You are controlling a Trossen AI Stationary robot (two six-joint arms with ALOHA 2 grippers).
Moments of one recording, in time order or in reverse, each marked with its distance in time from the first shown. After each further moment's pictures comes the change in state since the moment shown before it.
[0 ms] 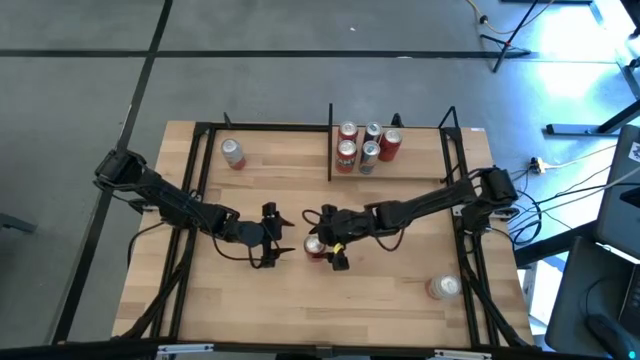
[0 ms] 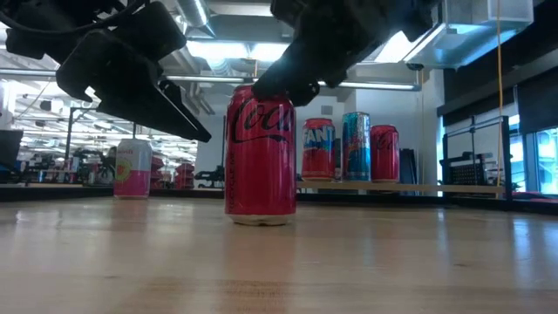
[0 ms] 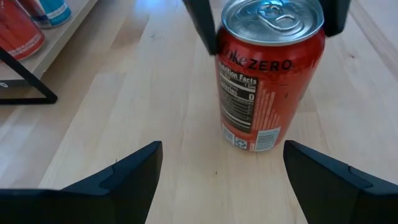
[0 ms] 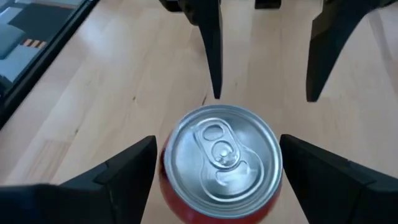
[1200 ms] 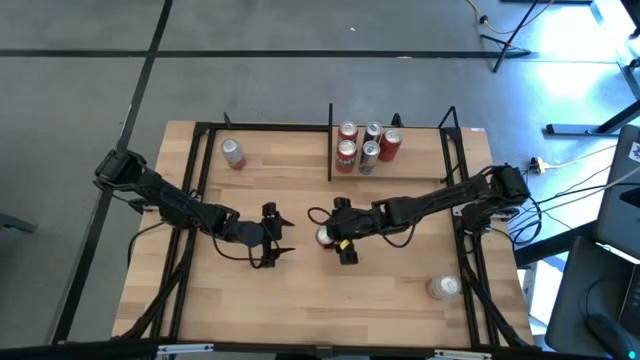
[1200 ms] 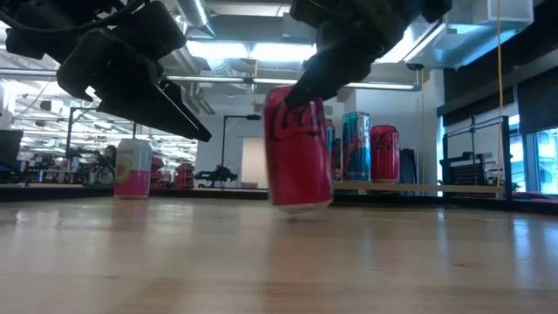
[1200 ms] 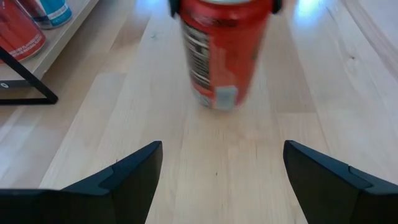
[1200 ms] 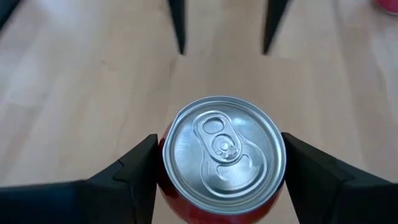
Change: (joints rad) left arm 0.000 0.000 0.000 0.003 -0.002 -0.001; right arm 0.000 -0.096 -0.003 -0.210 0.133 0.001
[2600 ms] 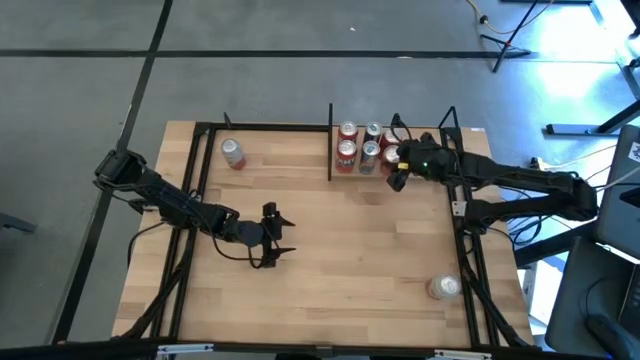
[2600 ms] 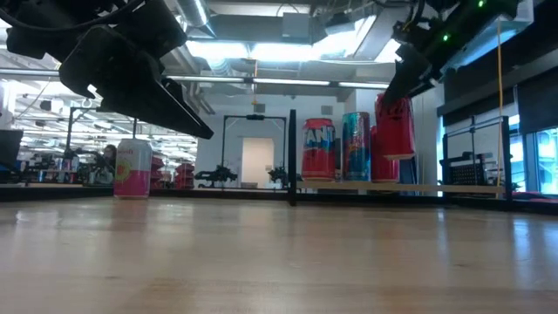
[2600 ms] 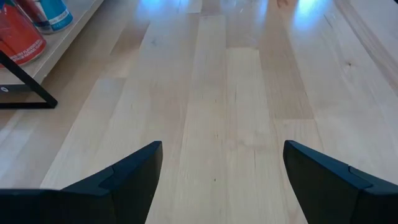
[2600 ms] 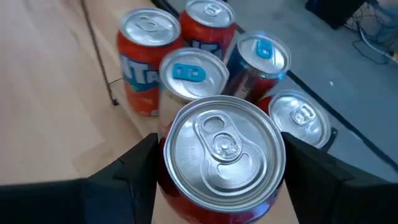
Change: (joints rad) left arm 0.000 0.000 0.000 0.018 0.000 0.000; right arm -0.466 -0.700 -0.349 -0.289 0.322 0.101
